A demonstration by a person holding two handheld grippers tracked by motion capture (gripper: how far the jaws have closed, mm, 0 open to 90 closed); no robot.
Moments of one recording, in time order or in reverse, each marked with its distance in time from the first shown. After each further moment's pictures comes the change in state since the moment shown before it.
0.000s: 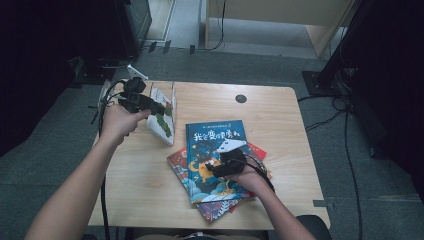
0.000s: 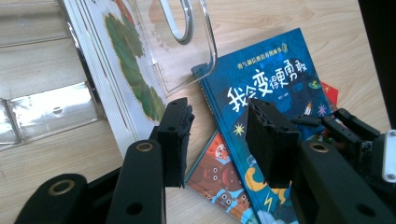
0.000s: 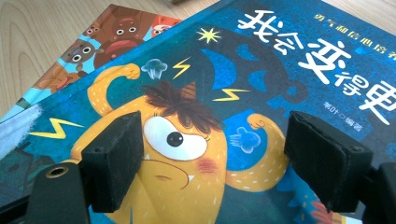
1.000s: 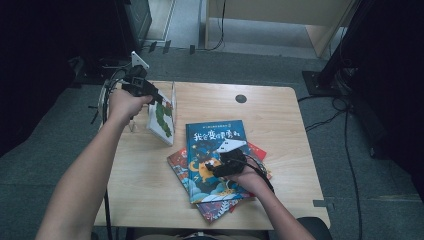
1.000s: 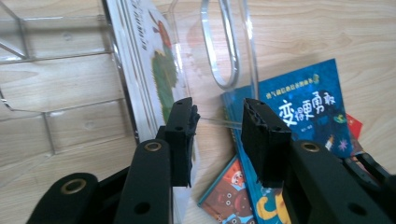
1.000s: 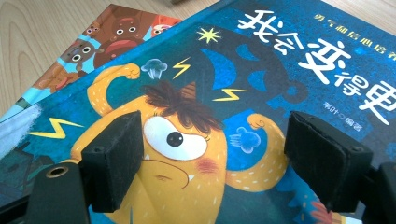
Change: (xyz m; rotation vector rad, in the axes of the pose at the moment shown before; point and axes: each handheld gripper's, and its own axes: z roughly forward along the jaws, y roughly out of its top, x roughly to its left) left arm 0.017 0.049 0.011 0.062 0.068 -0.124; right arm 0.000 0.000 0.000 -0.001 -0.003 -0.002
